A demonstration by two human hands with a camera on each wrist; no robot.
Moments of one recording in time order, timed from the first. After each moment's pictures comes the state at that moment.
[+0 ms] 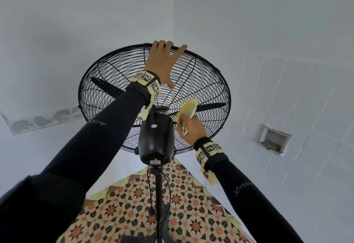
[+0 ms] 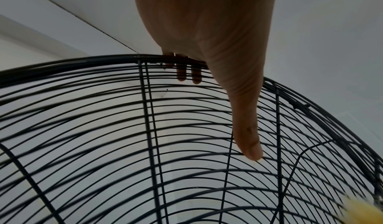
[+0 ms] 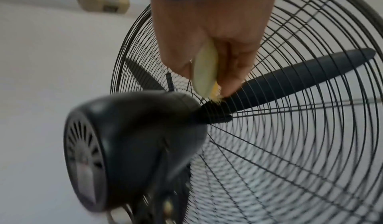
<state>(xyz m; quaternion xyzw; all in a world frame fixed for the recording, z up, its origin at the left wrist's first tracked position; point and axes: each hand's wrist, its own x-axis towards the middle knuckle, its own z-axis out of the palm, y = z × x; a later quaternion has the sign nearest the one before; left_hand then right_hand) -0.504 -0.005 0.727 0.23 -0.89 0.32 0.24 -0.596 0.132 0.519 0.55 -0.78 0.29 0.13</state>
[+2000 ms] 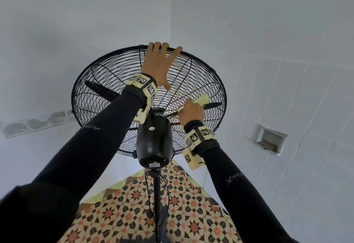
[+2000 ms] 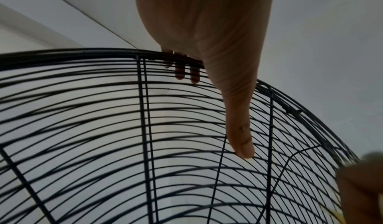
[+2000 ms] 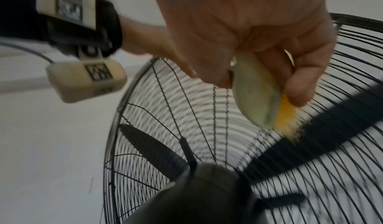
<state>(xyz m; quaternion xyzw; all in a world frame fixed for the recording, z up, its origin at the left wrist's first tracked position) -0.498 -0.003 0.725 0.23 -0.90 0.29 0.25 -0.567 0.118 0.591 0.37 -0.87 0.29 0.12</state>
